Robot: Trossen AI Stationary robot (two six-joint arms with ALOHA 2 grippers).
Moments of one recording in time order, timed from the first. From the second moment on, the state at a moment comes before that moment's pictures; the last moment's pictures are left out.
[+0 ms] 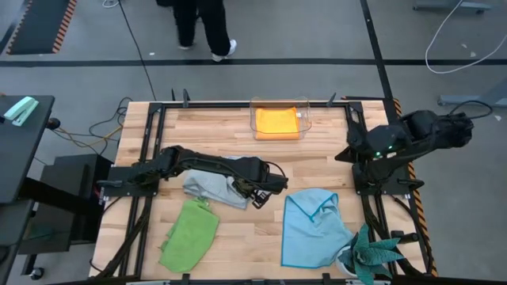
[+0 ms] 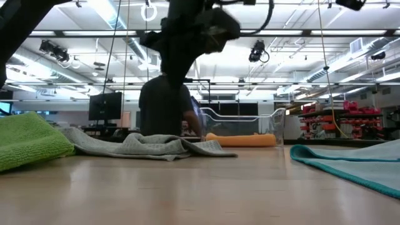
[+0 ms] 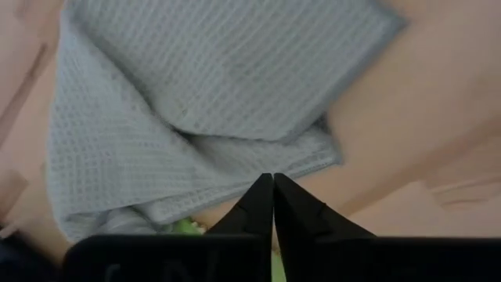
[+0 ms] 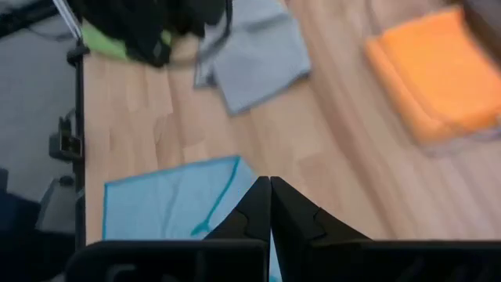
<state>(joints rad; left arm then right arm) -0.15 2.27 2.17 -1.57 -0.07 -0.96 0.29 0.84 1.24 -1.26 0.21 0.56</state>
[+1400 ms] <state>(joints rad) -0.23 2.02 2.33 -1.57 -0.51 -0.98 -0.19 1.19 0.80 -0.43 -0.40 0.54</state>
